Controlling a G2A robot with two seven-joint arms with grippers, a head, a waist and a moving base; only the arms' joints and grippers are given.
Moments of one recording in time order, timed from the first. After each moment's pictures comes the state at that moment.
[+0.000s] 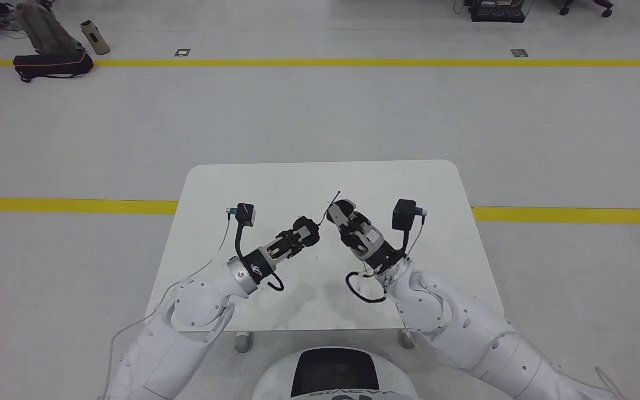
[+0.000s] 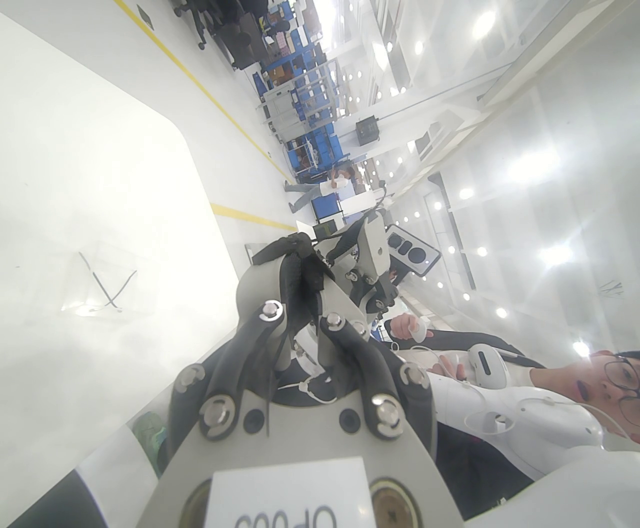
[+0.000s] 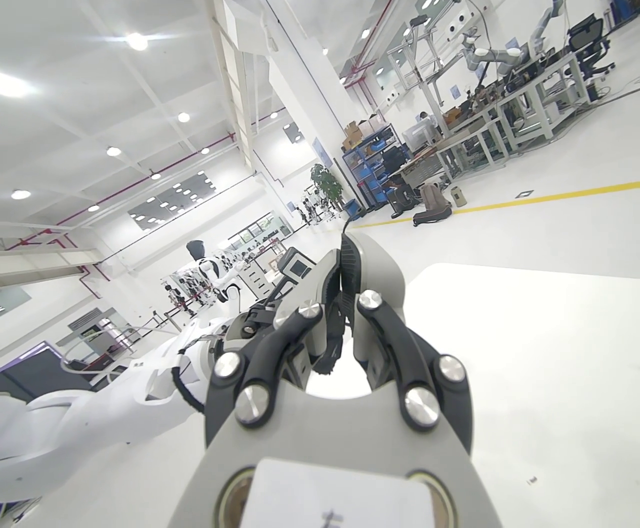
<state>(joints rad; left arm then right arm) 1.60 -1.07 -1.18 -1.81 -0.15 -0.24 -0.43 -1.30 -1.03 0.68 -1.66 -0.46 -0.34 -0.40</state>
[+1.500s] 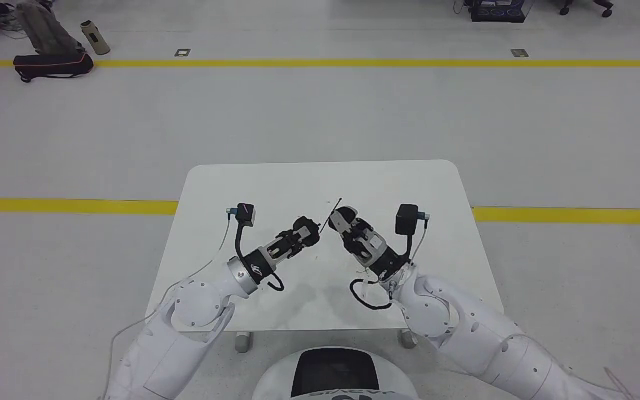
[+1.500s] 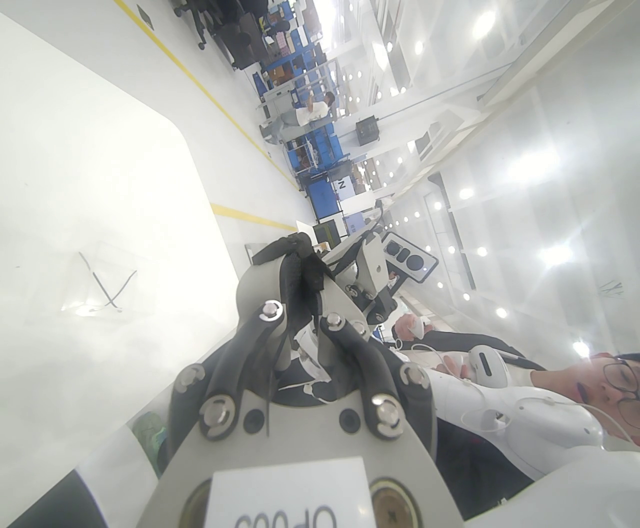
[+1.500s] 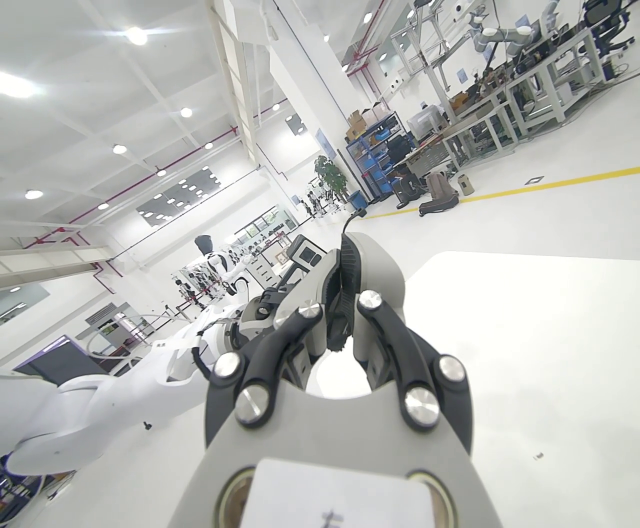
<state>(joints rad) 1.60 -1.07 -1.18 -1.81 -0.15 -0.24 -0.43 -1.29 -0.97 0.64 -1.70 -0.41 -0.34 -0.40</state>
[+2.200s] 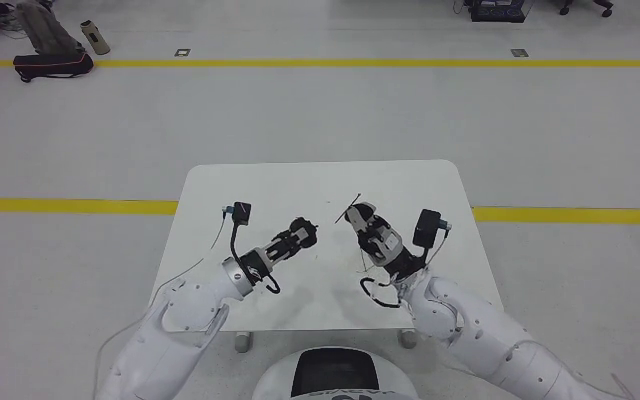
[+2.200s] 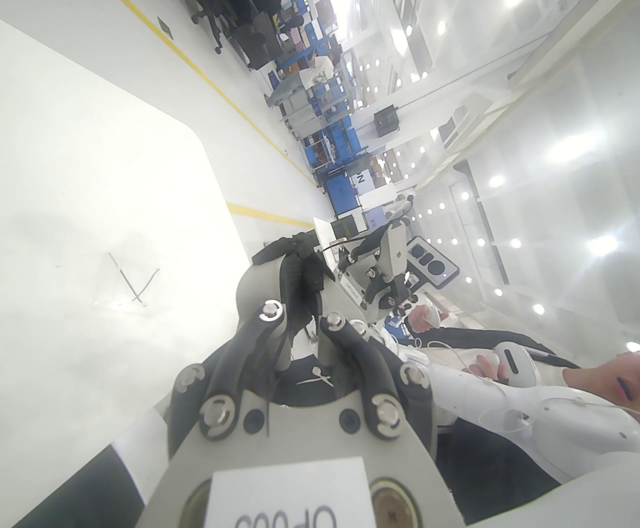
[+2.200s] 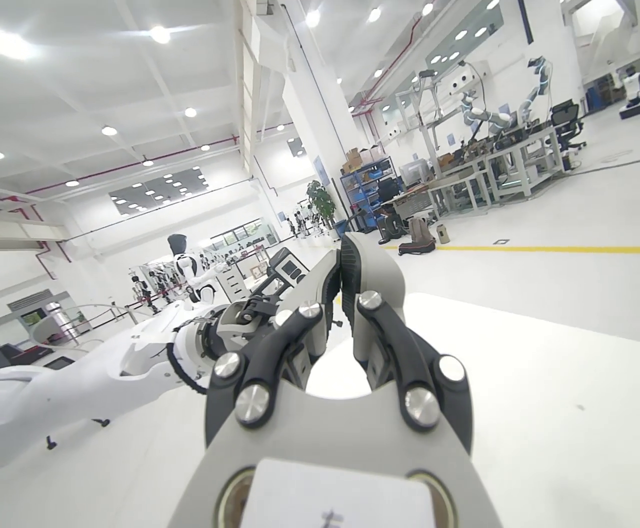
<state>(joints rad) 1.65 -1.06 -1.23 -1.91 -0.06 -0.17 -0.44 -1.33 -0.94 0.69 -1.70 -0.64 -0.34 -0.61</state>
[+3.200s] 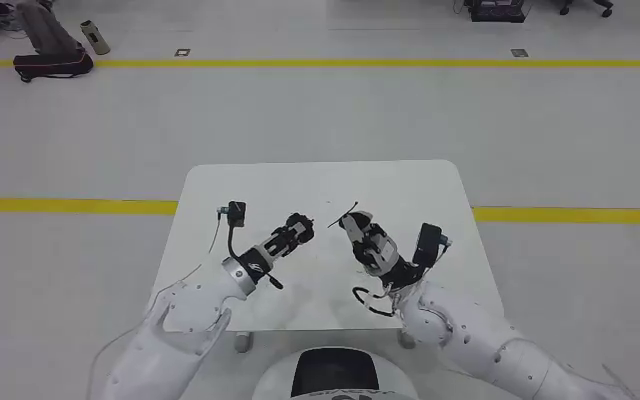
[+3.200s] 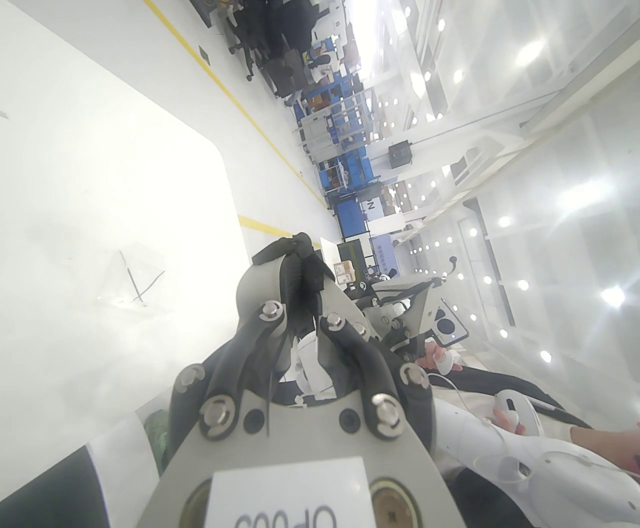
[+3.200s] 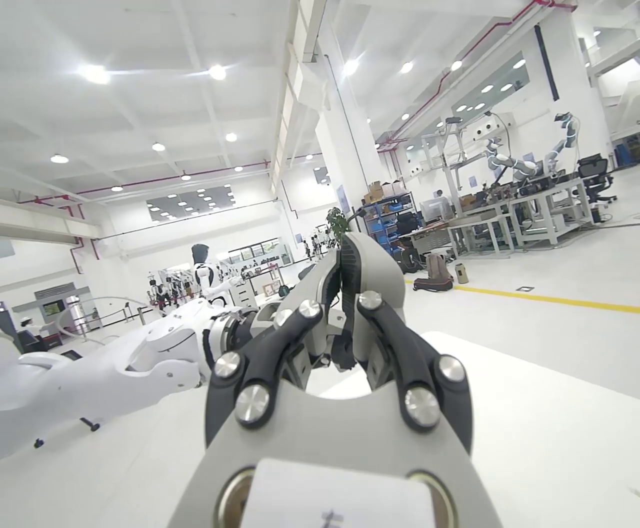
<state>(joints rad) 1.67 -1.06 -1.23 -1.99 -0.08 0.01 -0.35 -1.25 -0.95 0.55 -1.66 -0.74 -0.34 -0.84</state>
